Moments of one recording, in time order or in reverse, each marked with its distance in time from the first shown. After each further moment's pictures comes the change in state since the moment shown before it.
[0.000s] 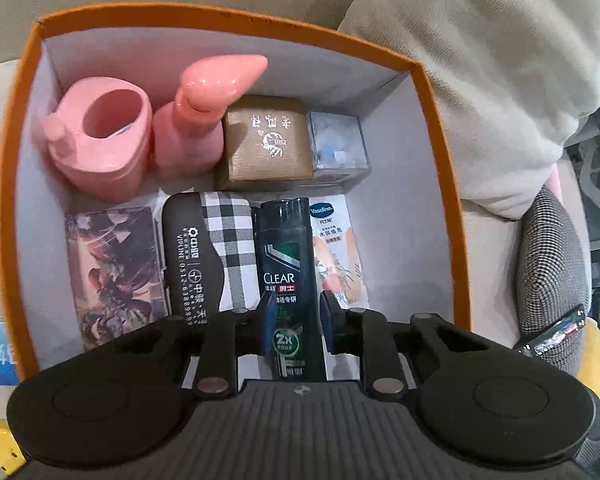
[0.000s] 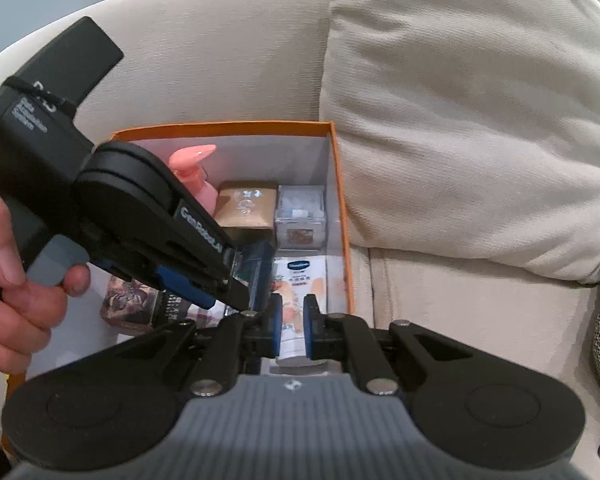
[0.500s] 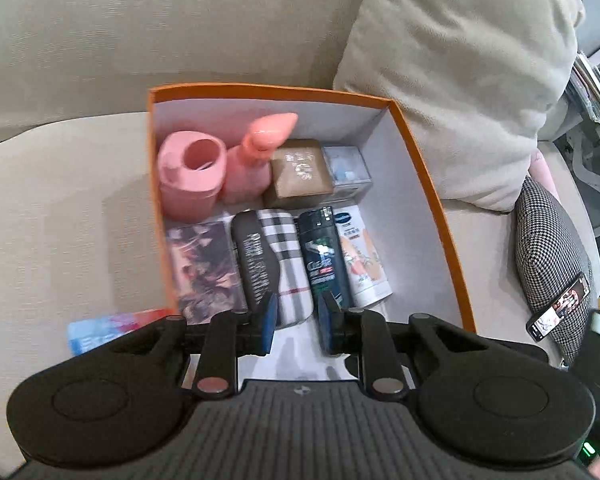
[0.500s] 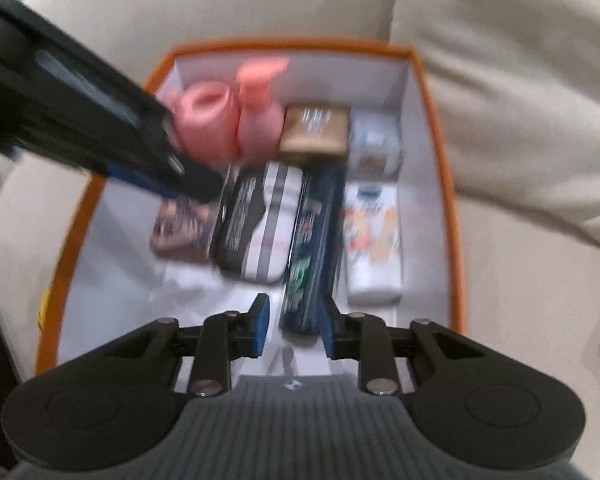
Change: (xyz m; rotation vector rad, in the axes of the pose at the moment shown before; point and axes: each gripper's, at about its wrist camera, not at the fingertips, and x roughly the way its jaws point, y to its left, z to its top) left arm -0.078 0.018 -0.033 0.115 -0.140 0.060; right arm 0.026 0.036 -0.013 -0.067 0.266 0.087
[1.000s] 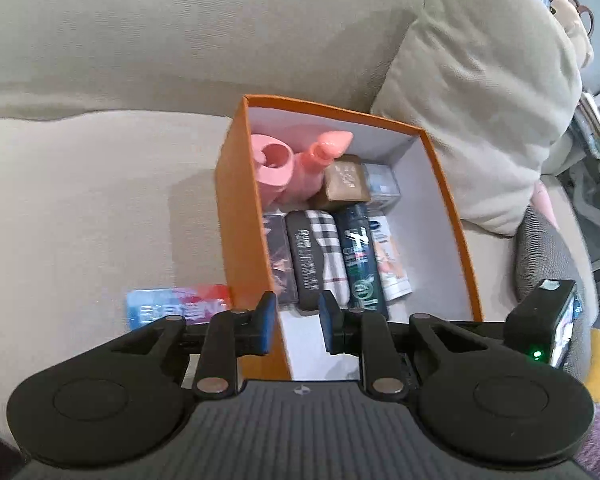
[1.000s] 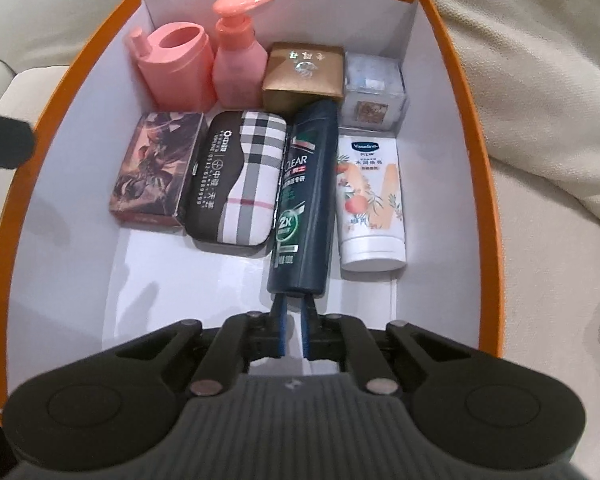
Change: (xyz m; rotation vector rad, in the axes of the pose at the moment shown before) left arm -0.042 0.040 -0.020 -0.071 -0.070 0.007; right arm 0.029 0.002 0.004 0.019 0.093 -0.066
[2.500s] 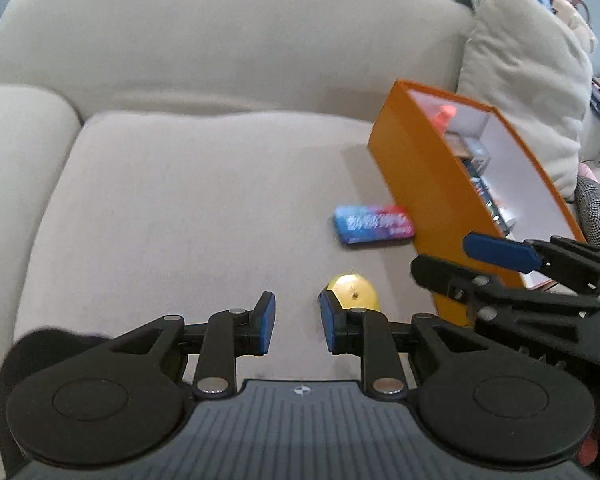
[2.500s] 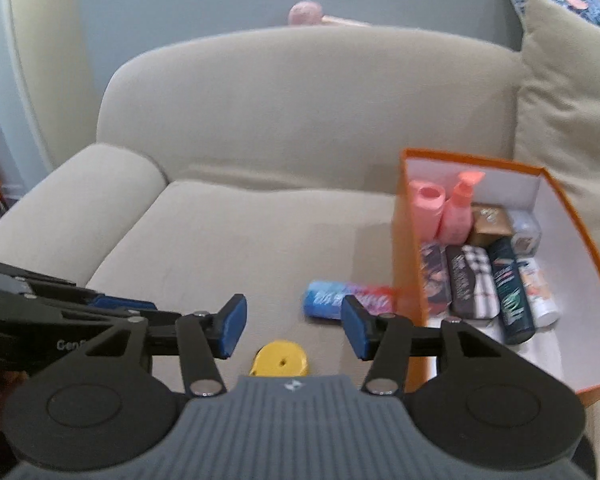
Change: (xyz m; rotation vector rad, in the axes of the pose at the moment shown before) left arm -0.093 0.128 -0.139 0.074 -0.180 0.178; right arm -0.109 0.207 -0.064 -0.065 -0.473 0.157
